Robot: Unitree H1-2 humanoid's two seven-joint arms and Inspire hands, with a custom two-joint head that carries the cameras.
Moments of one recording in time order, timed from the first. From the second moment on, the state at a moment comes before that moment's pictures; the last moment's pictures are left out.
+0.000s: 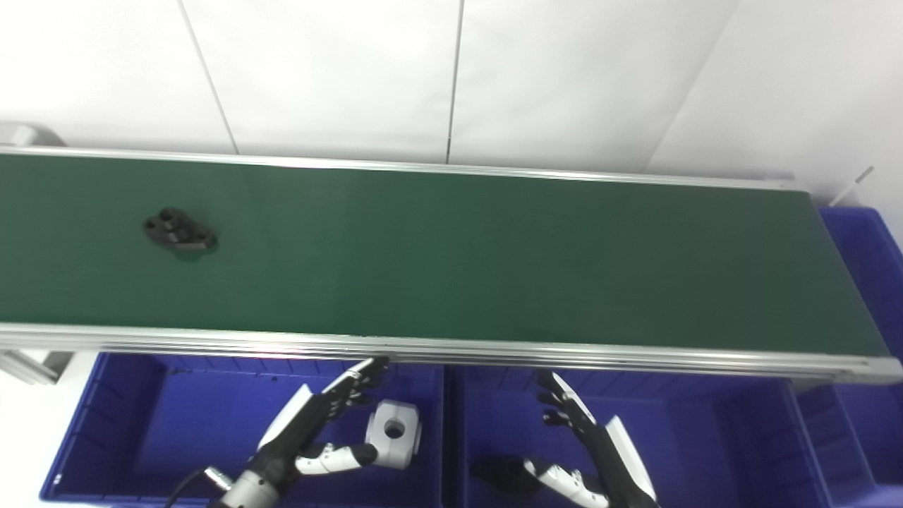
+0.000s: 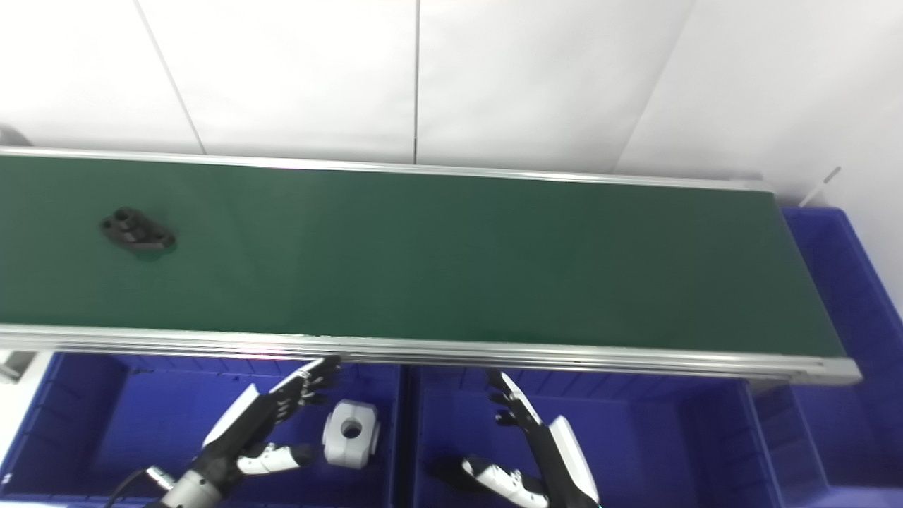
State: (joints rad) left arm 0.21 0.26 -0.37 0.23 0.11 -0.43 -0.17; right arm 0.43 -0.19 0.21 0.04 -0.31 -0.40 -0.01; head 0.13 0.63
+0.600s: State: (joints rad) left arm 0.18 0.26 -0.49 0.30 0.15 -0.43 -0.03; right arm 0.42 -0.23 0.23 0.10 -0.29 -0.41 -0.06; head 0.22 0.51
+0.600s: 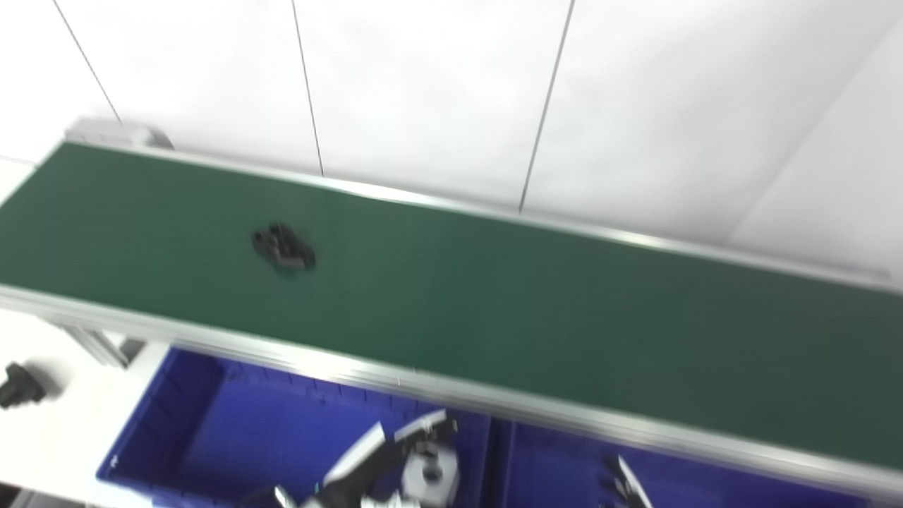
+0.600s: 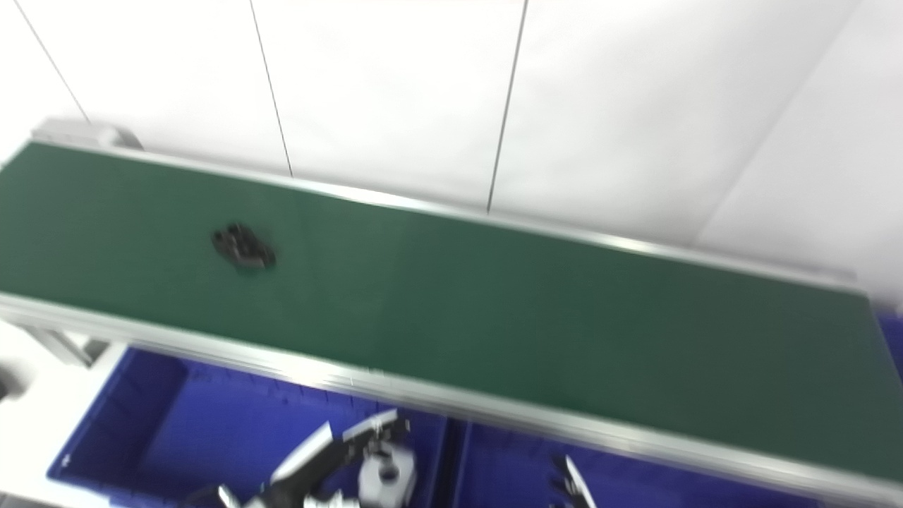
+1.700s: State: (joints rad) left arm 0.16 0.29 -0.54 0.33 0.14 -0.43 0.02; right arm 0.41 -0.23 0.25 0.13 -0.29 -0.41 -0.08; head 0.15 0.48
